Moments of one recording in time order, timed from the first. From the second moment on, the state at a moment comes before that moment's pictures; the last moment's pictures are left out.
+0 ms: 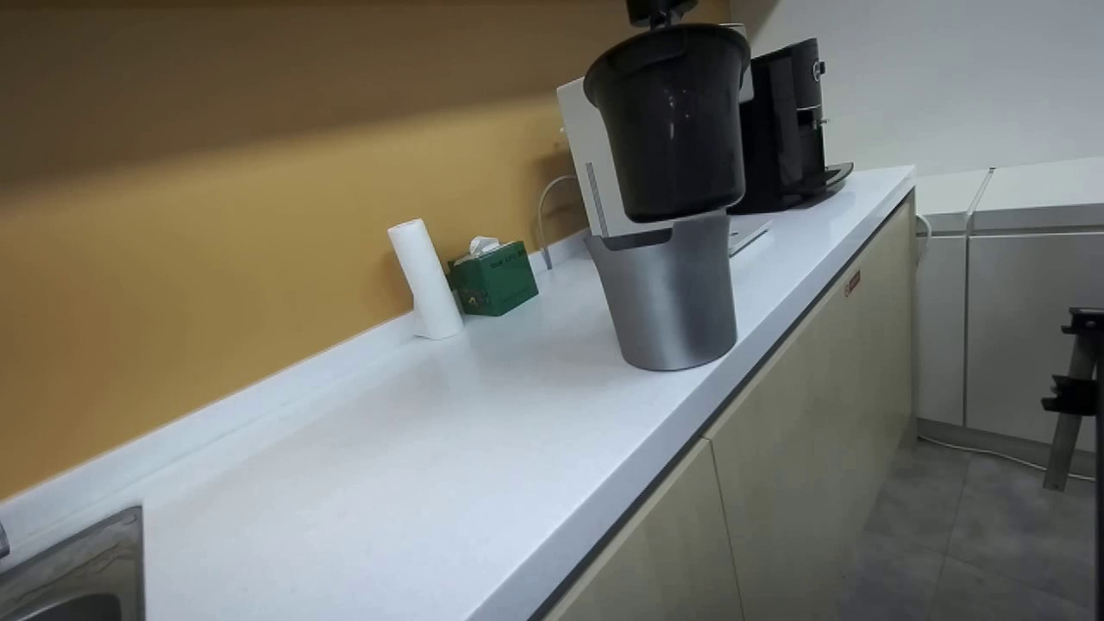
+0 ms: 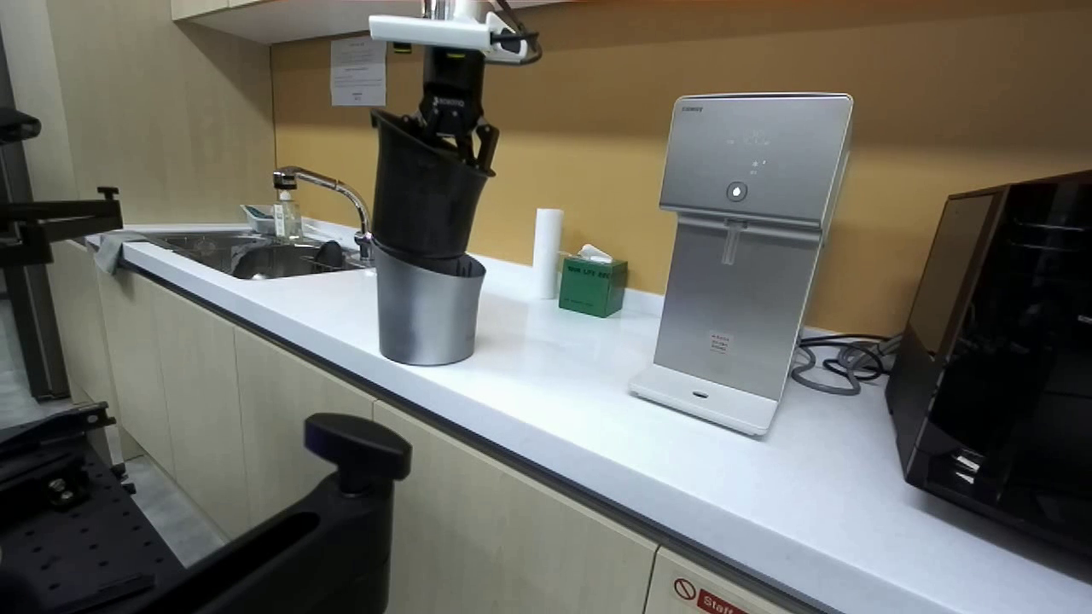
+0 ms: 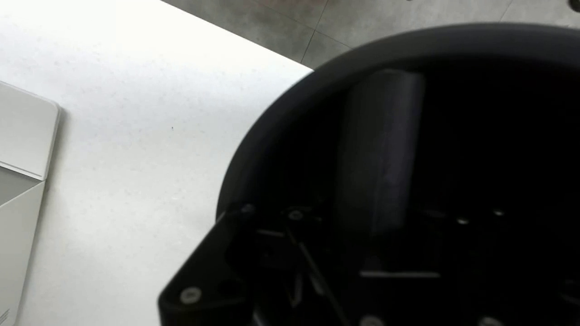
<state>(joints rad) -0.03 -0.17 -0.07 -2.13 0.02 1.97 -0.51</state>
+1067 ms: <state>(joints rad) 0.00 -0.20 -0.01 -2.28 -0.09 2.27 -0.34</state>
